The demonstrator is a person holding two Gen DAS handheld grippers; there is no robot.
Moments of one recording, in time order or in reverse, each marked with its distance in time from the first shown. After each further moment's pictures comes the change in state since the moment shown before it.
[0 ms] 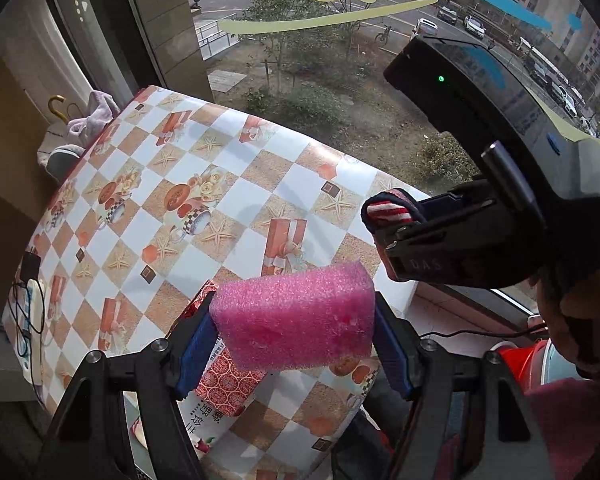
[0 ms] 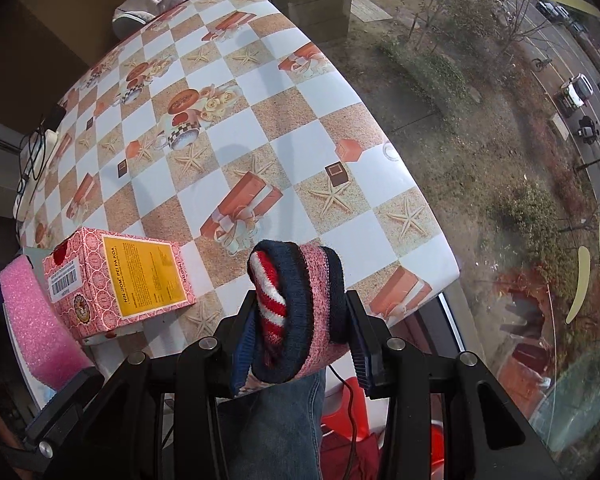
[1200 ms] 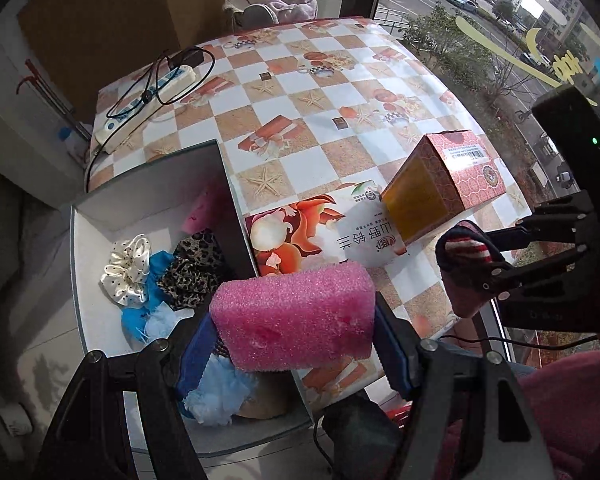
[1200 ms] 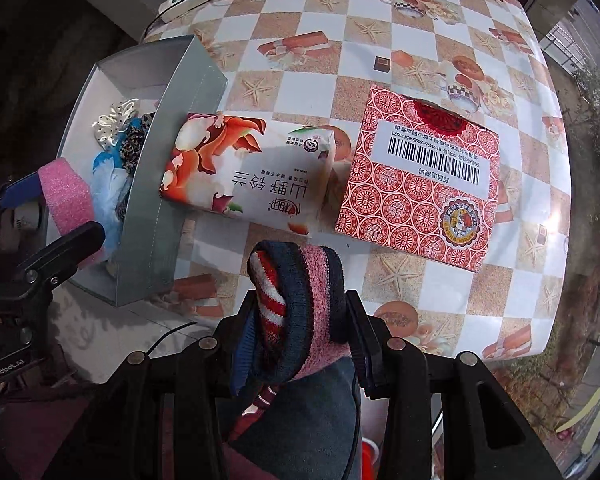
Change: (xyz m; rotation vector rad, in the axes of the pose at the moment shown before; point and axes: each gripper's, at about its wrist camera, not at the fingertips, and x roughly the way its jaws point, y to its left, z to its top) left arm -0.055 0.124 -0.214 -0.634 0.056 0.191; right arm 0.014 0.214 -0.077 -0.680 0.154 0.100
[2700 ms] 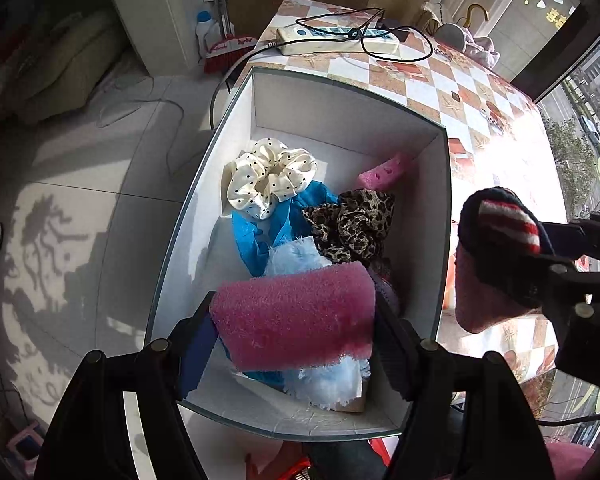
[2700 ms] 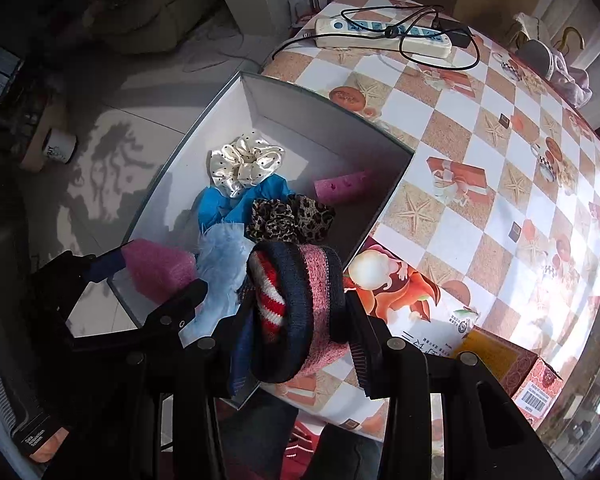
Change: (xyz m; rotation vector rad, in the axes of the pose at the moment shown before) left arm 0.014 0.126 -0.058 -0.568 0.050 0.122; right arm -0.010 0.160 0.089 -0.345 -0.068 0.036
